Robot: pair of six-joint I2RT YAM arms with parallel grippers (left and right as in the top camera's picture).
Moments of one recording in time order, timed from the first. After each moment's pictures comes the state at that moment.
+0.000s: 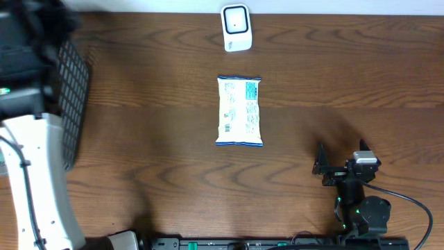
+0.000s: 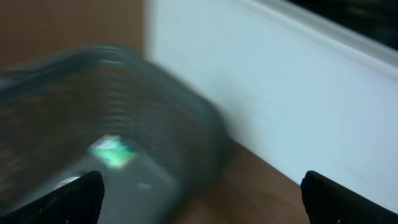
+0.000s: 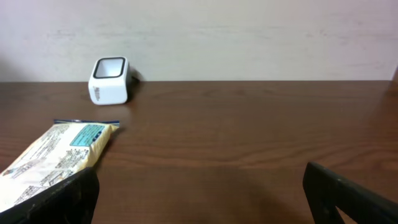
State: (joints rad) left arm 0.24 1.46 1.70 -0.64 -0.24 -0.35; right arm 0.00 0.01 0.01 -0.07 -0.05 0.03
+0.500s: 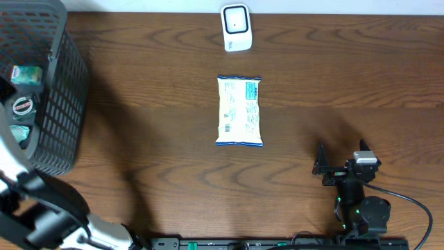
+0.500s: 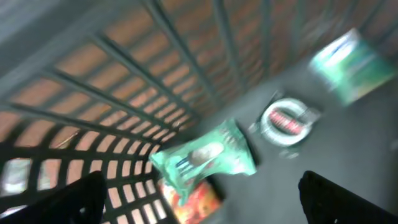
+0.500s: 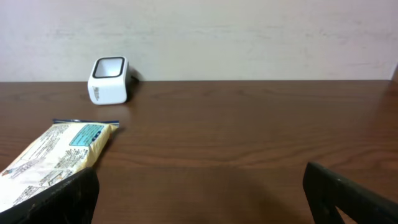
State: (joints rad) left arm 0.67 1.81 1.70 -0.88 -0.41 -0.11; right arm 0.00 0.01 0.01 -0.07 -0.05 0.03
